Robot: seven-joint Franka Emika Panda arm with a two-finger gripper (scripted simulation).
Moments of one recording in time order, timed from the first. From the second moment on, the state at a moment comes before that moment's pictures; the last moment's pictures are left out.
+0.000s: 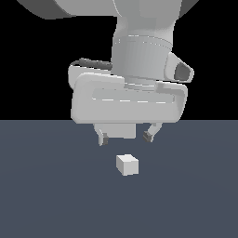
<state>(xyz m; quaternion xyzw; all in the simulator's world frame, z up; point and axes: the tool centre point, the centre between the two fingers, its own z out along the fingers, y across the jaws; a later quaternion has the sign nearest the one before) -0.067 -0.016 0.062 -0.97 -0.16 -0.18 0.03</state>
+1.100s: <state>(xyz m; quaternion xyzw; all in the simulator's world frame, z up) -0.069 -0.014 0.012 -0.97 -0.16 -0.18 0.03</state>
